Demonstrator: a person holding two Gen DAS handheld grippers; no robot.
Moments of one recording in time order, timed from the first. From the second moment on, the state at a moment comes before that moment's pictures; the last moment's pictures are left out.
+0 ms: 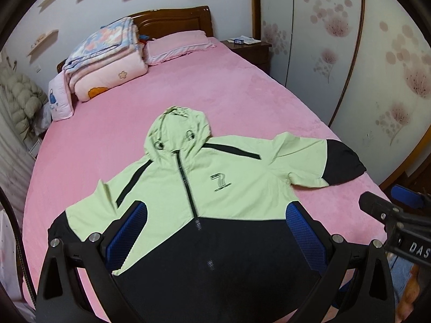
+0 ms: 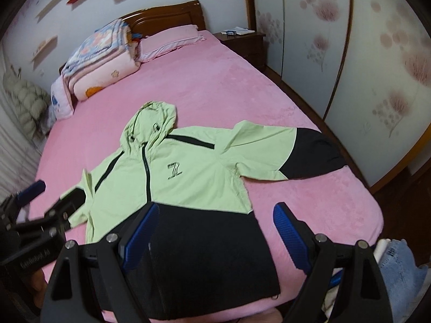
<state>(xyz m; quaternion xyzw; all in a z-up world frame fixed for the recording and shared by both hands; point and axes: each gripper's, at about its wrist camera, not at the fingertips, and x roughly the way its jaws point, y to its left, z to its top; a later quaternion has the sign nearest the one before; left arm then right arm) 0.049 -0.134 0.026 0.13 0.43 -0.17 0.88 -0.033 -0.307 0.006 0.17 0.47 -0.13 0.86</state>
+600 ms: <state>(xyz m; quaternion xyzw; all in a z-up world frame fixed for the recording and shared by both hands) 0.127 -0.330 -0.032 0.05 0.46 -0.19 0.87 0.004 -0.576 -0.105 0.28 0.48 -0.18 0.81</state>
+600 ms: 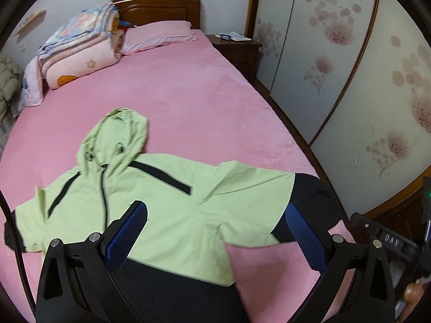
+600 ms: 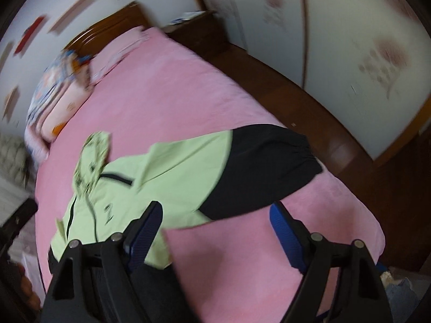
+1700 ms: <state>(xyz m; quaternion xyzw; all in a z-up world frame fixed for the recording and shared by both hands) 0.173 -0.376 -0.130 0.07 0.55 -0.17 0.81 0.034 -0.695 -0.248 0.41 0.47 -0.24 0.75</state>
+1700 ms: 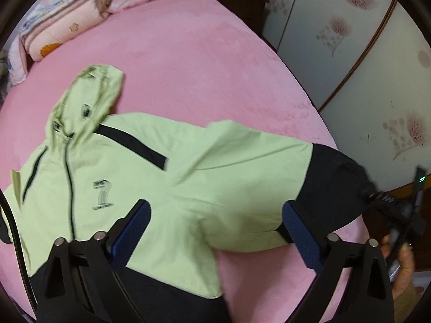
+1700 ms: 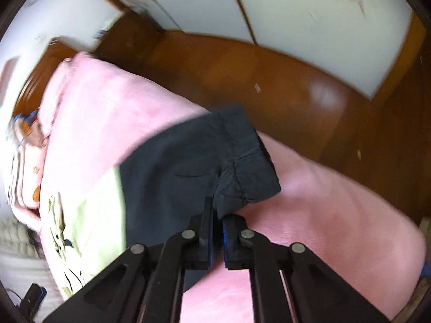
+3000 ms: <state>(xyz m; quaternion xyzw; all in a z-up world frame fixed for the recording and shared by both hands) 0.267 -0.091 -0.224 -0.13 0.60 -0.19 0.77 0.180 -0.255 -0.188 0.12 0.52 0.04 0.85</state>
